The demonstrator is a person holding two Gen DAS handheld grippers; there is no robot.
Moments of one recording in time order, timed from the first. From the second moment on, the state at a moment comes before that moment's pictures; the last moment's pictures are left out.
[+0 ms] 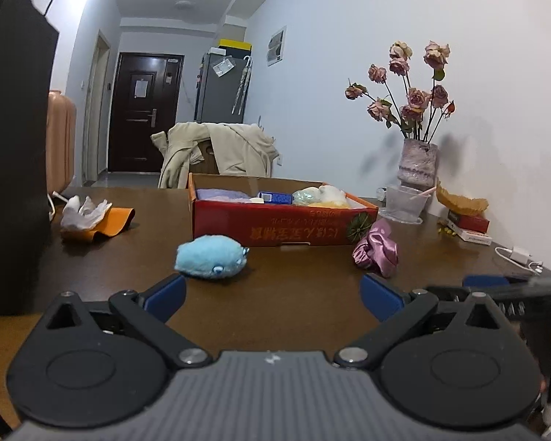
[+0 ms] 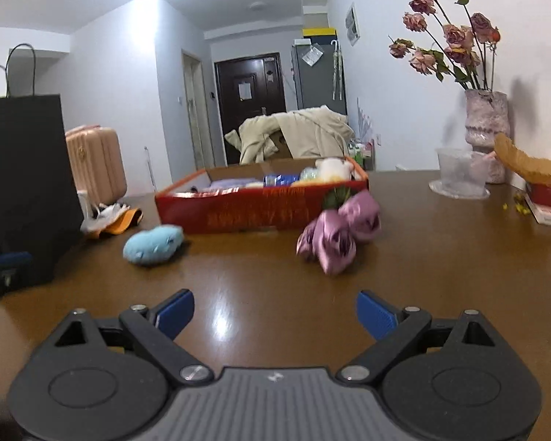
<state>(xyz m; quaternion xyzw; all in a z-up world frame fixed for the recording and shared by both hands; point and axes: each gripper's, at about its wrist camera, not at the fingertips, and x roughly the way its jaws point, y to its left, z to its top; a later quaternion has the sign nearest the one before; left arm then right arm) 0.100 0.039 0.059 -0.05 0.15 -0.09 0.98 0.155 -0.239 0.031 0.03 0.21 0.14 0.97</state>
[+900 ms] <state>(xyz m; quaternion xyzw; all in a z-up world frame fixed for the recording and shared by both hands) 0.311 0.135 0.038 -0.18 0.33 -0.12 0.92 0.310 -0.117 0.042 0.08 0.29 0.24 0.92</state>
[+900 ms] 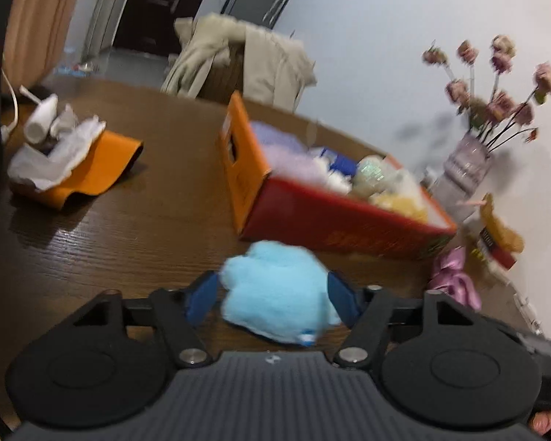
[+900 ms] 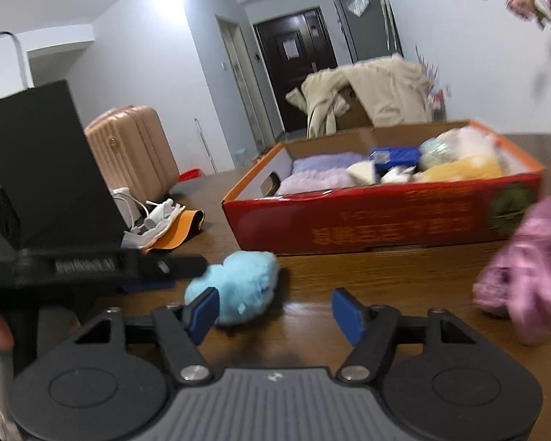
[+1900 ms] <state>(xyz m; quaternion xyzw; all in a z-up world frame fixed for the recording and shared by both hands) 0.240 0.067 0.081 -0.25 0.28 -0.23 0.90 0.247 -0.186 0.086 0.13 0.23 0.26 0.93</state>
